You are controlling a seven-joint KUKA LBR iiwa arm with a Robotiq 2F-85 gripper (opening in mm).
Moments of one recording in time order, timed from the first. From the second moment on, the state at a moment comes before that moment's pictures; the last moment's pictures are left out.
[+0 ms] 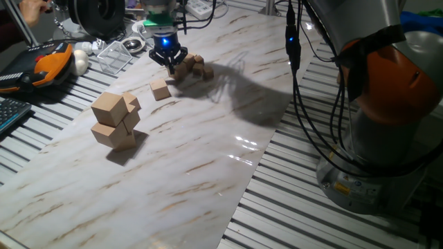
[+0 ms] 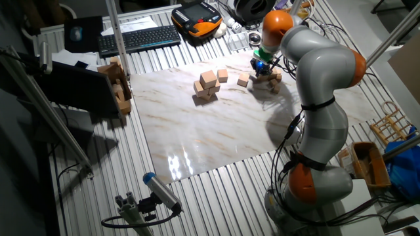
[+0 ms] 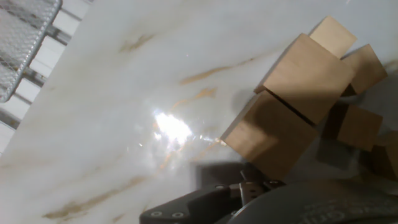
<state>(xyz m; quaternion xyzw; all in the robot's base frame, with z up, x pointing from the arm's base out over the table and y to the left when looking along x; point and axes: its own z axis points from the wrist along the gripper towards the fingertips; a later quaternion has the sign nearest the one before) 0.659 -0.129 0.061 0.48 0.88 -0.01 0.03</state>
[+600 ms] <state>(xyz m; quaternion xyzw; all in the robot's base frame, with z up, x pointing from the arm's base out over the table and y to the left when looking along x) 0.660 -0.129 0.062 0.47 0.88 -0.01 0.04</state>
